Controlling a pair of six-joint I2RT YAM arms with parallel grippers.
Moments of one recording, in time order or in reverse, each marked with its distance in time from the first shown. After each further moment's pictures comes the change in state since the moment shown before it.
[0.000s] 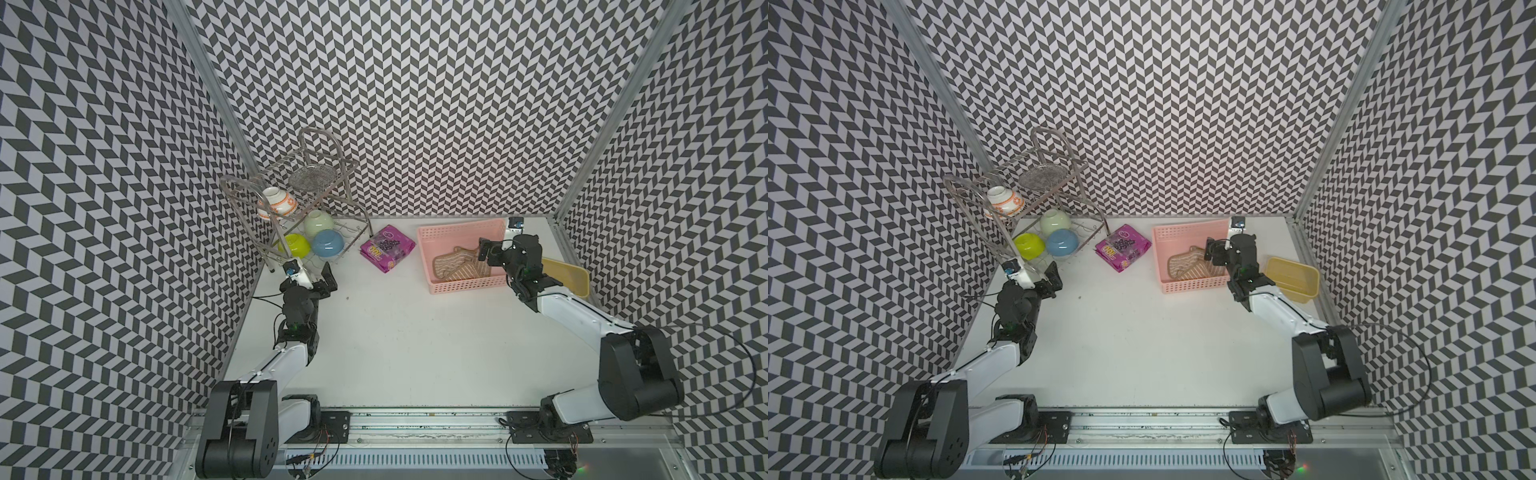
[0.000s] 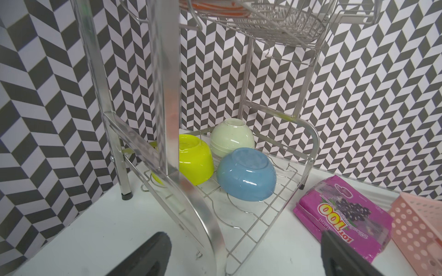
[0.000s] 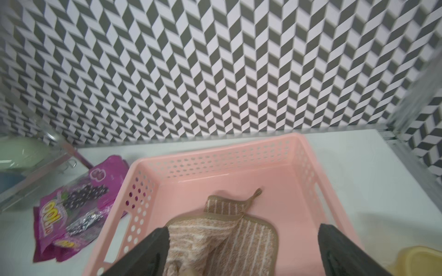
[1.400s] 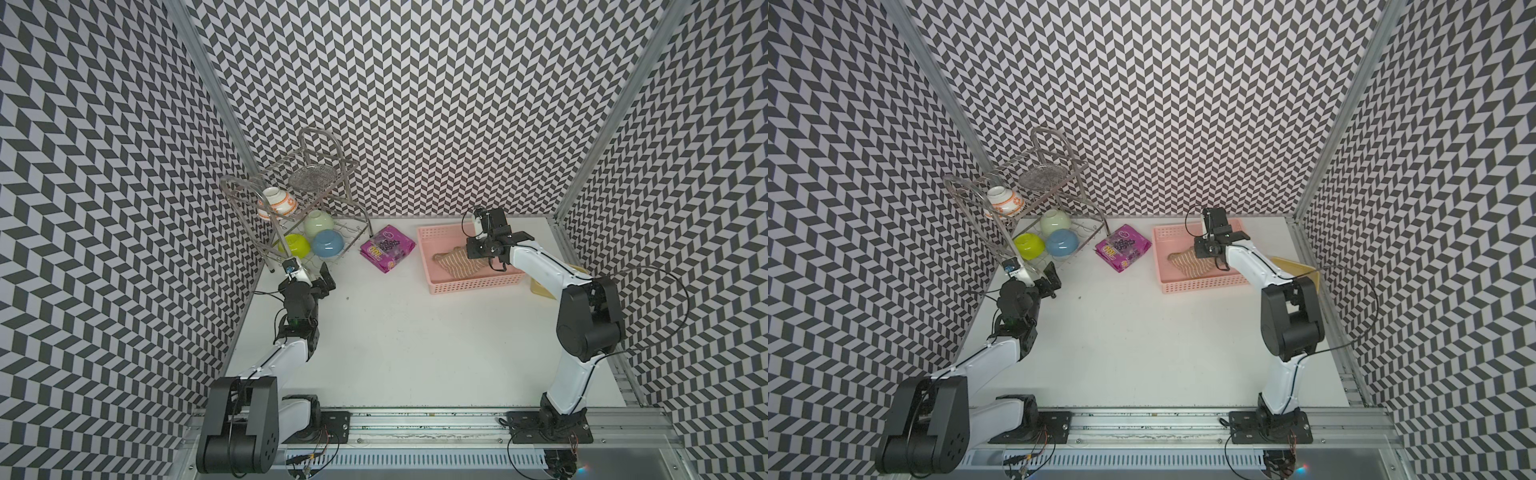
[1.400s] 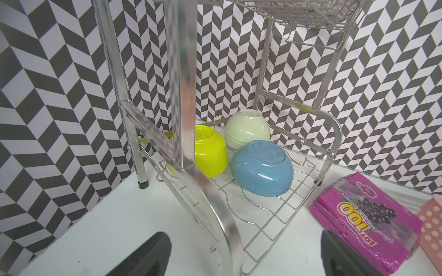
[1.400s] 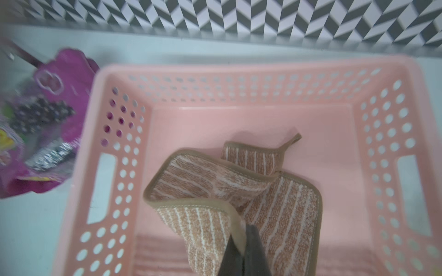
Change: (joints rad) left arm -0.005 0.022 0.042 -0.082 -0.071 -0.004; right arm 0.027 0.356 0.586 -0.661 -0.079 -0.043
